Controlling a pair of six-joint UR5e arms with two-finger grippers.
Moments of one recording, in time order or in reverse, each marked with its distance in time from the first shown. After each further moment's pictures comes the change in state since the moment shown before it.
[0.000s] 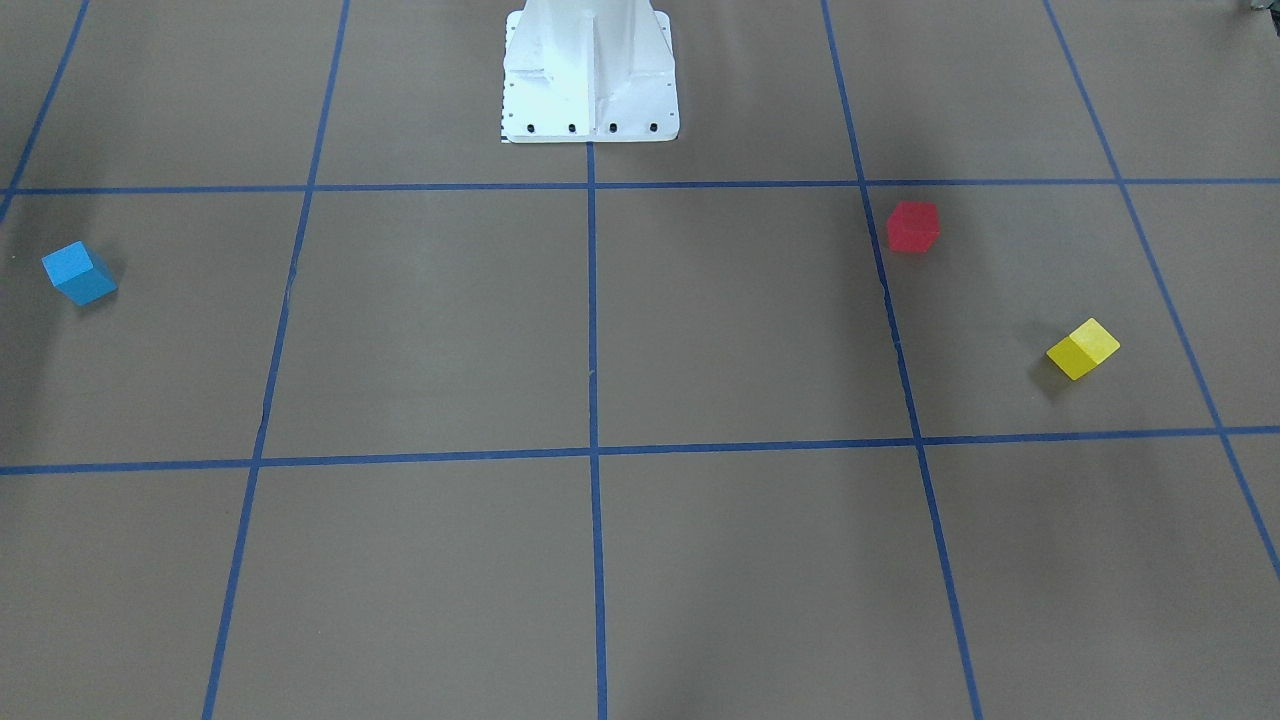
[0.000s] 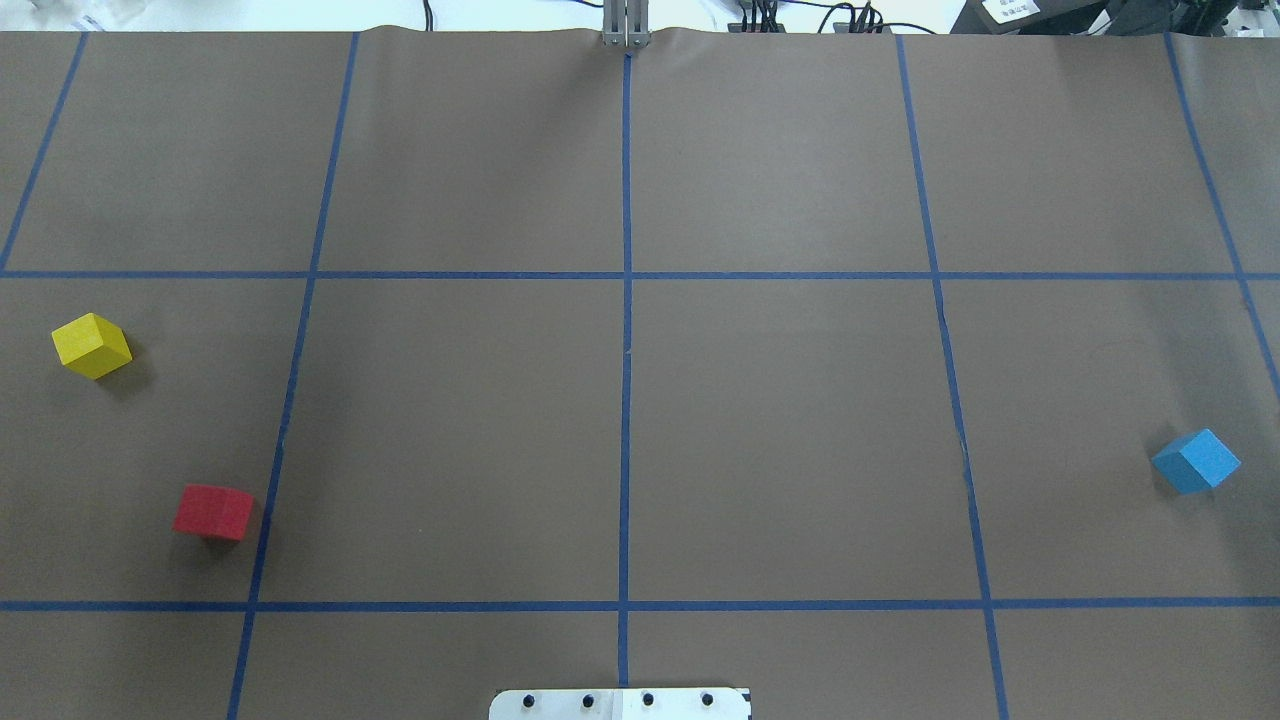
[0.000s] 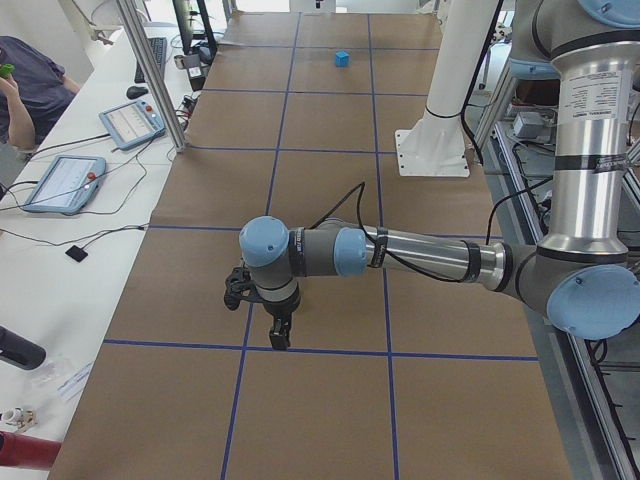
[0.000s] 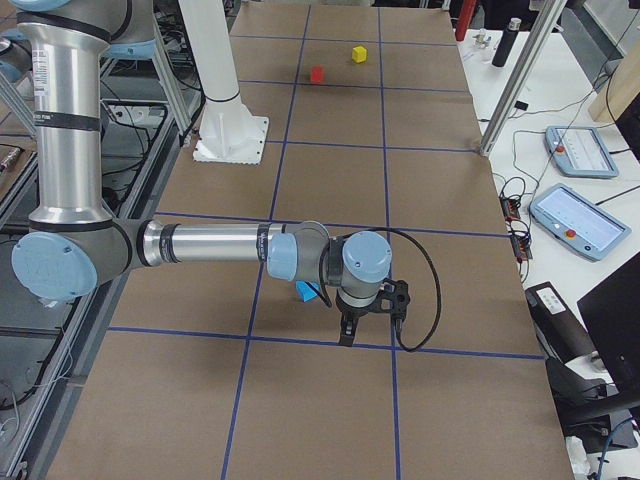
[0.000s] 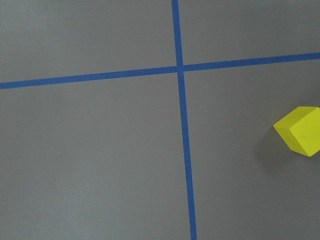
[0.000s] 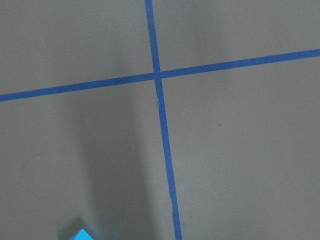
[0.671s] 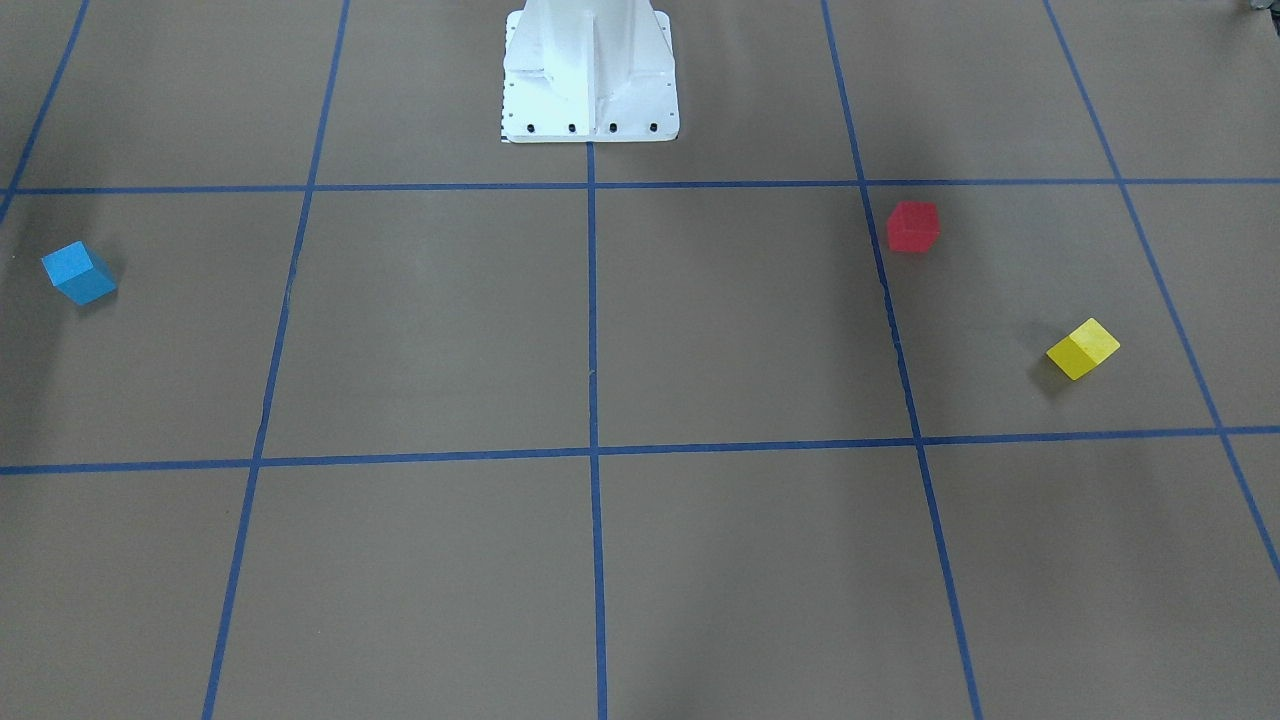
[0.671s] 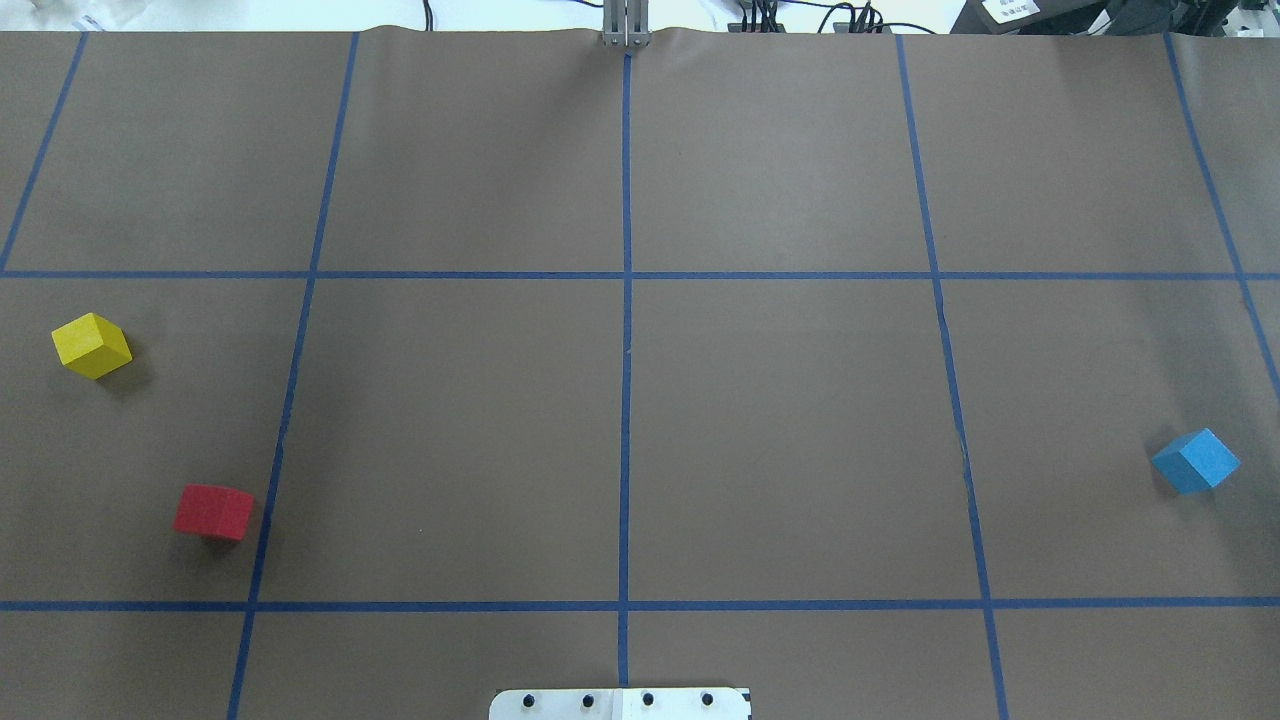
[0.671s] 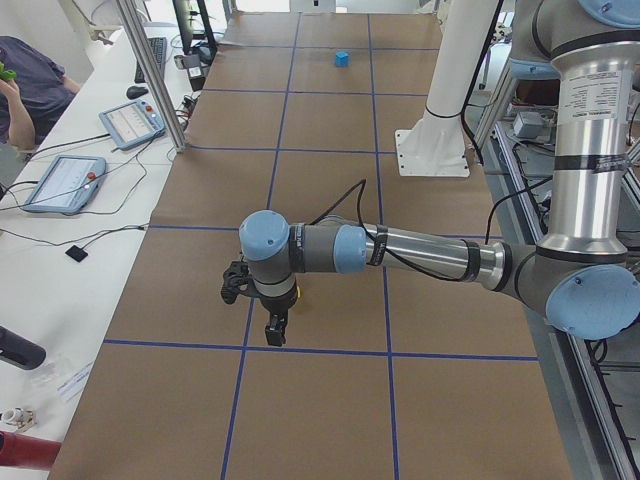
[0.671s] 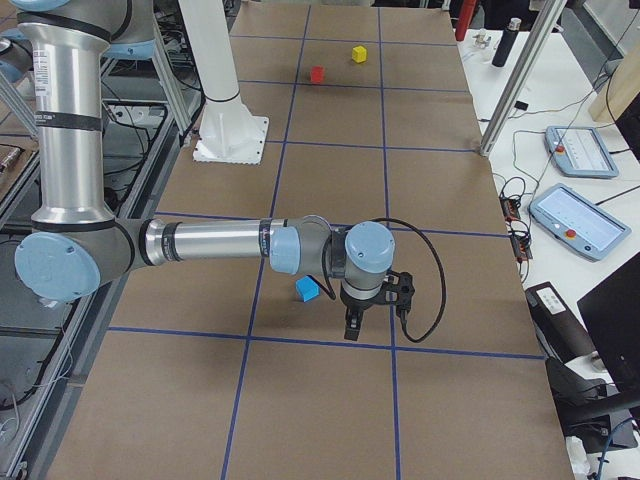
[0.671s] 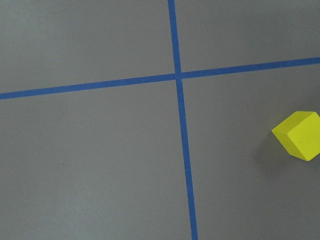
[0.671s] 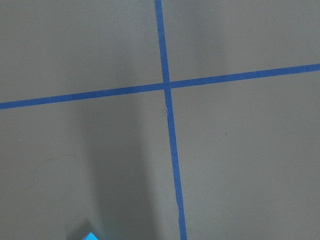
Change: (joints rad) left arm -0.002 -0.006 -0.019 -0.026 0.004 -0.002; right arm -0.001 0.012 0.018 0.001 -0.006 0.005
